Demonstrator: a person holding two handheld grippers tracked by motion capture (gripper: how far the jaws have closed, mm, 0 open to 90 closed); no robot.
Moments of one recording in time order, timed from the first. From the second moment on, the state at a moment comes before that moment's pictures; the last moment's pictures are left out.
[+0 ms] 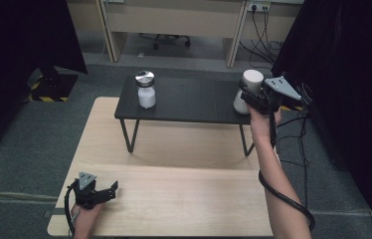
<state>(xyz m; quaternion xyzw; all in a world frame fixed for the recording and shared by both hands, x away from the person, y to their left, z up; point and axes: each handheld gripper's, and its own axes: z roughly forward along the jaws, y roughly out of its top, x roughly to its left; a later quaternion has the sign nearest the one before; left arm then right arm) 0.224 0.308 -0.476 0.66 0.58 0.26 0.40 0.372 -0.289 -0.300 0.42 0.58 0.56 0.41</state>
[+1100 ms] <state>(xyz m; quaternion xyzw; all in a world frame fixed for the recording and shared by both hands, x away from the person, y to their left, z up) 0.224 0.306 -0.476 0.67 0.58 0.27 0.39 0.327 -0.304 -0.333 0.43 0.57 0.55 0.42</state>
